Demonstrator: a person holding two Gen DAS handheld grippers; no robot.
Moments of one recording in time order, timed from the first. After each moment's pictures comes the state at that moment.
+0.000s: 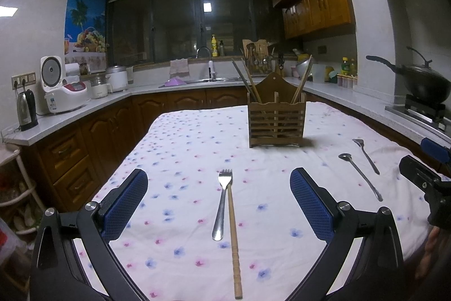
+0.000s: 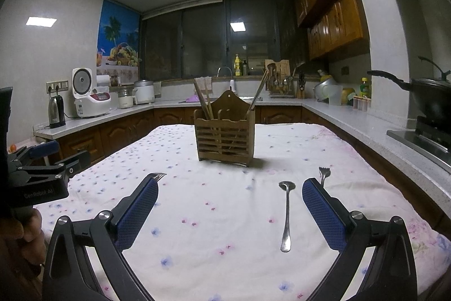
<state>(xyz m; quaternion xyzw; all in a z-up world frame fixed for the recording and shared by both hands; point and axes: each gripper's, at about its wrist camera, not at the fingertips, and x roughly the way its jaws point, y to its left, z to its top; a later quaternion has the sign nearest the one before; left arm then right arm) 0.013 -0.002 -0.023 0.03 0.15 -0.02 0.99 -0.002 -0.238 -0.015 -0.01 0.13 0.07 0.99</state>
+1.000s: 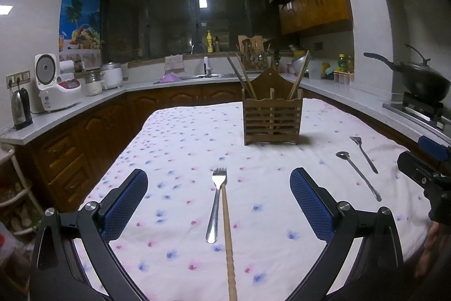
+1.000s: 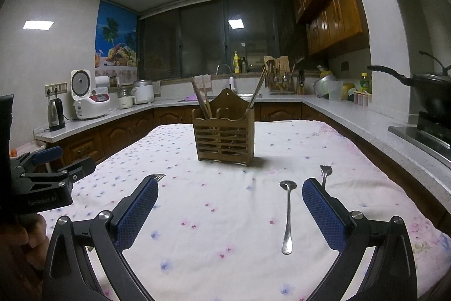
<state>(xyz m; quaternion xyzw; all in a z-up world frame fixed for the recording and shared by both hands) 0.025 -0.001 -0.028 0.03 0.16 -0.03 0.99 -0.001 -0.238 -0.015 -0.01 0.13 0.07 0.99</state>
